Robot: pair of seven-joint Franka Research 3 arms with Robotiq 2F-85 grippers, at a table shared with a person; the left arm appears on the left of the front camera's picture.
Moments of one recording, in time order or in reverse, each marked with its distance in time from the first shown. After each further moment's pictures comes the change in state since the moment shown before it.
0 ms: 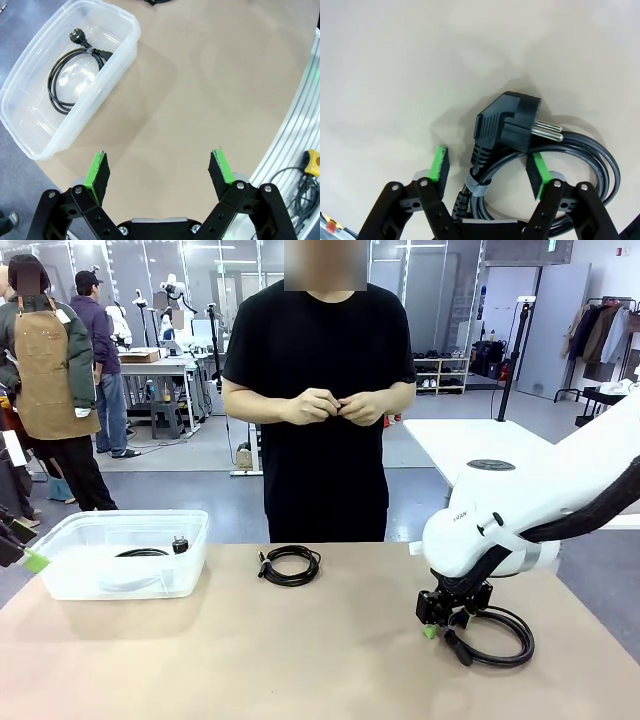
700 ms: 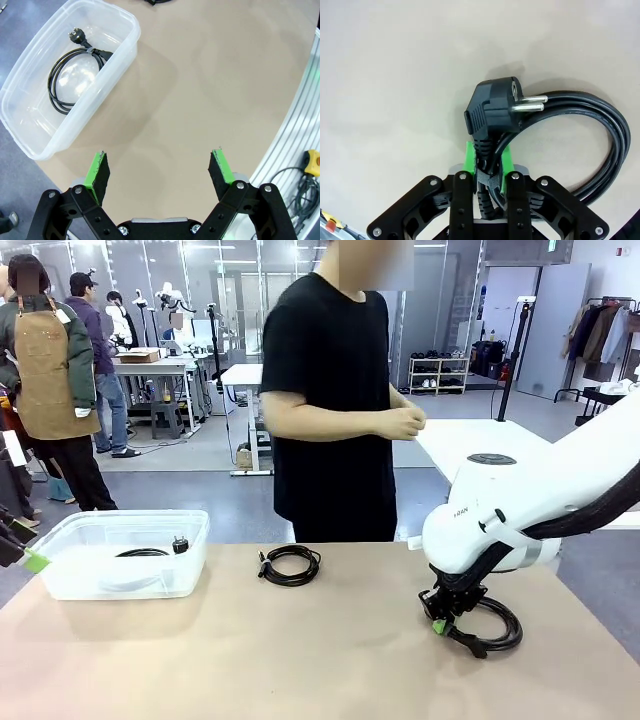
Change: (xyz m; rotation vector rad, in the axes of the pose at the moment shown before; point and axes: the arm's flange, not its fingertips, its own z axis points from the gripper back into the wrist) left arm 0.000 0.000 0.000 0.000 0.000 0.000; right arm 0.000 0.005 0.010 -0.002 -0.014 0.011
